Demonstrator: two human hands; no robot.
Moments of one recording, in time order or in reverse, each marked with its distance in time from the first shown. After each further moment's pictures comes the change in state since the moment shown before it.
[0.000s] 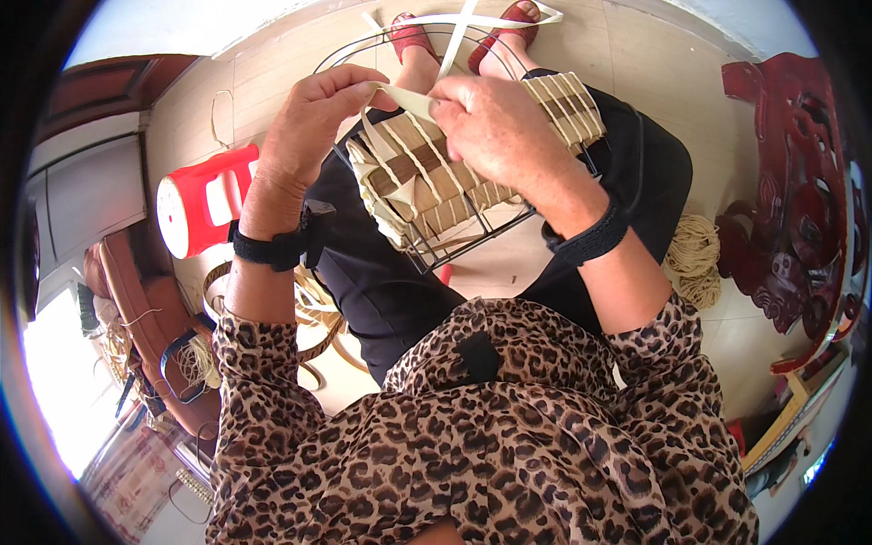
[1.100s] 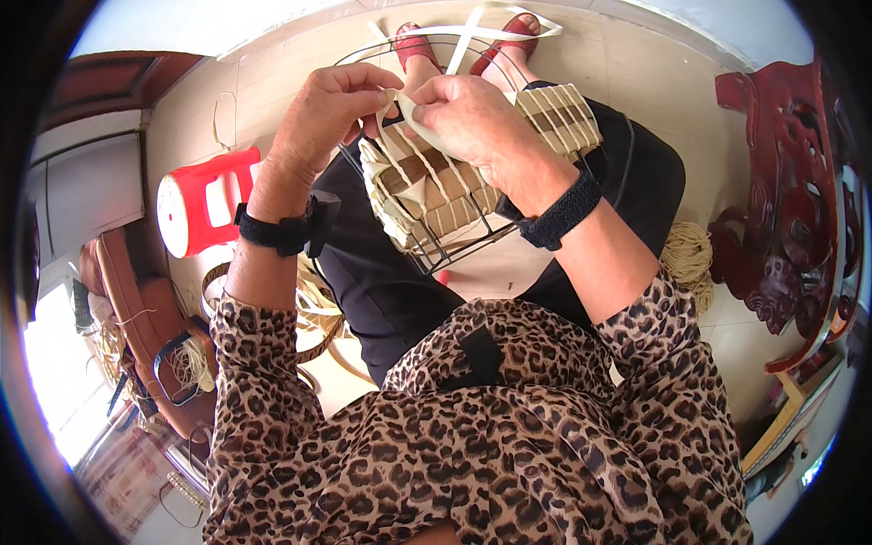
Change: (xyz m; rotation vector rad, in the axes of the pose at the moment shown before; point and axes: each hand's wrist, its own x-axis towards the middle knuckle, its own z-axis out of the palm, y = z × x) left_hand 0.004 0.015 -0.003 0.061 -0.044 -0.104; right_hand 0.022 0.006 0.023 0.474 -0.017 0.067
